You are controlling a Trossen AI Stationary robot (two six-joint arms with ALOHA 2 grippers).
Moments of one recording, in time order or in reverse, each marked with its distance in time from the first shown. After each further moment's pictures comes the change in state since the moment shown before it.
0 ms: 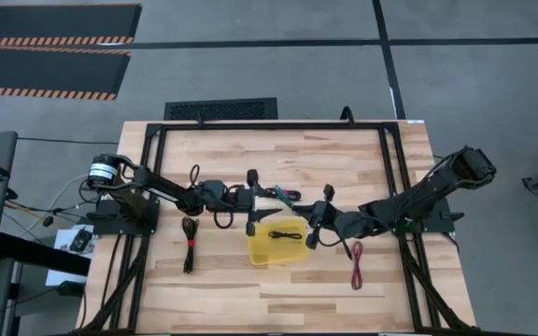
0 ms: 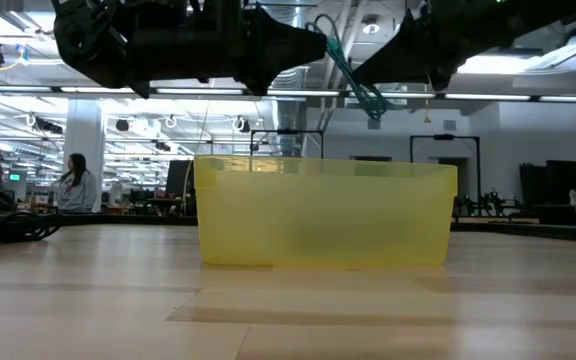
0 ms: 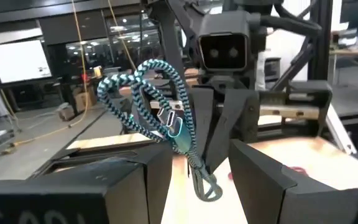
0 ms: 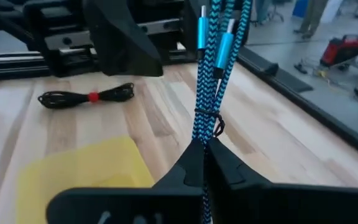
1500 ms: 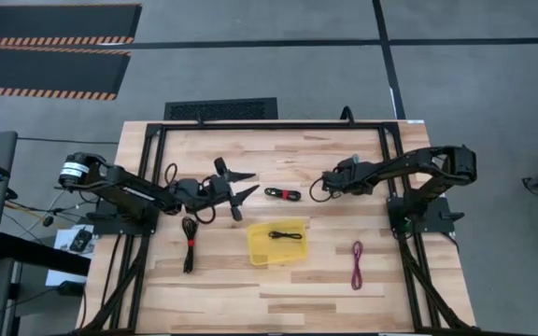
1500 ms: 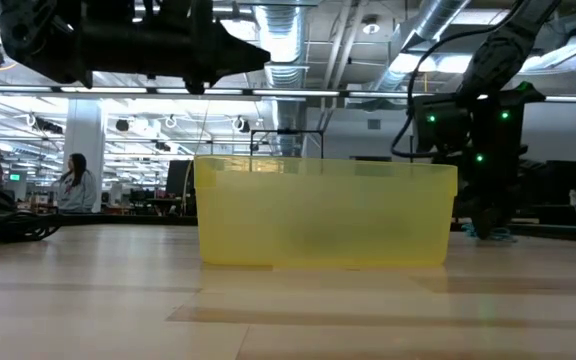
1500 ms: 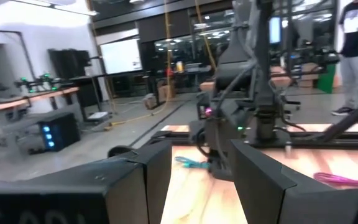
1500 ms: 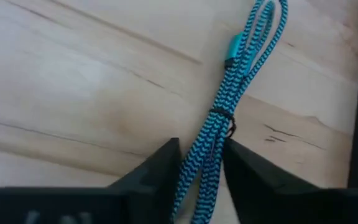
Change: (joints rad) left arm -0.011 -0.242 -0.220 0.014 -0.376 0.034; right arm -0.641 0.170 -0.034 -1.109 -0.232 0.821
